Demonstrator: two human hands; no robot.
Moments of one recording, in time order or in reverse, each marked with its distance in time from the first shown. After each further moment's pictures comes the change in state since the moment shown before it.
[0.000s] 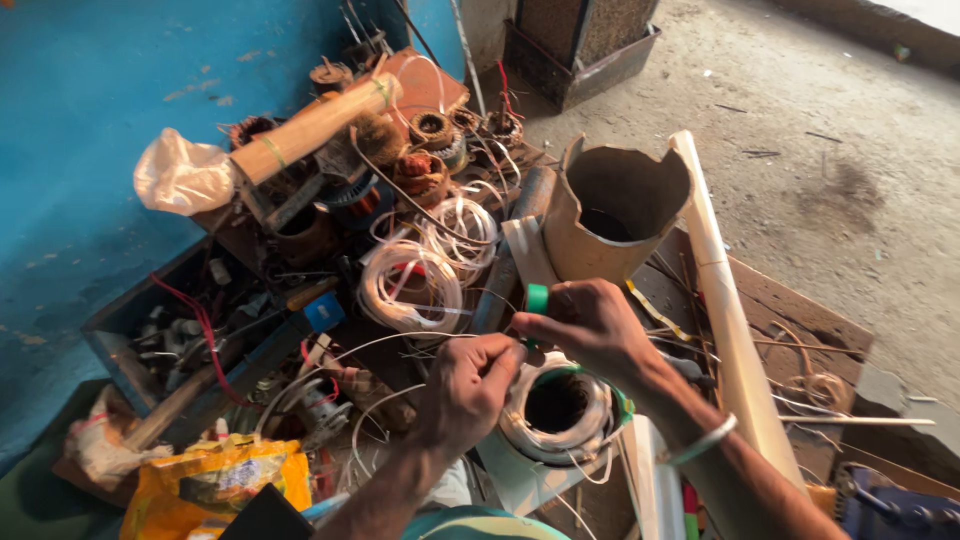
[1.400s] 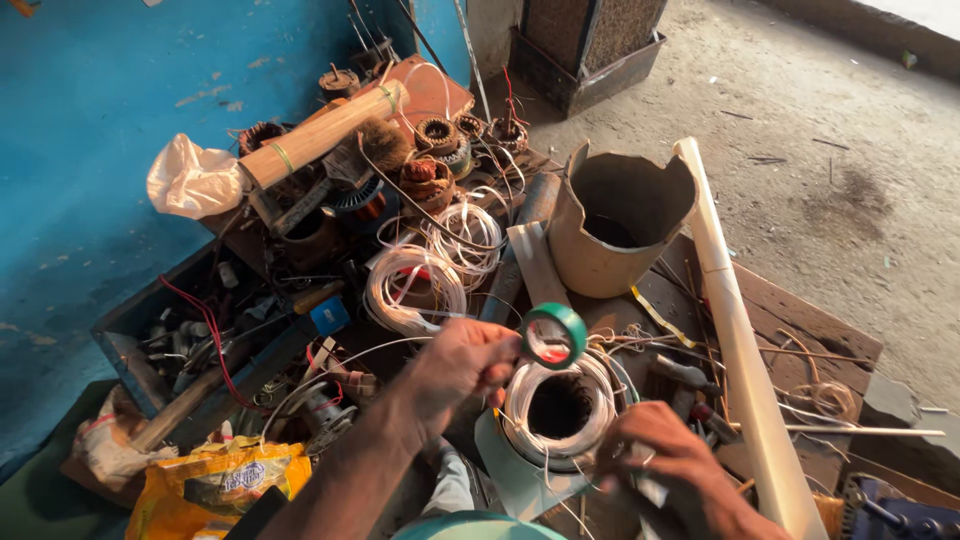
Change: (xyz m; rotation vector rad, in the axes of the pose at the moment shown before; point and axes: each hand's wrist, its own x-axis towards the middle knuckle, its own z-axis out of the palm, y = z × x) left_hand 0.026 -0.014 -0.024 -0.509 -0.299 -0.394; right_hand -0.105 0.115 -0.005 -0.089 0.010 -0.387
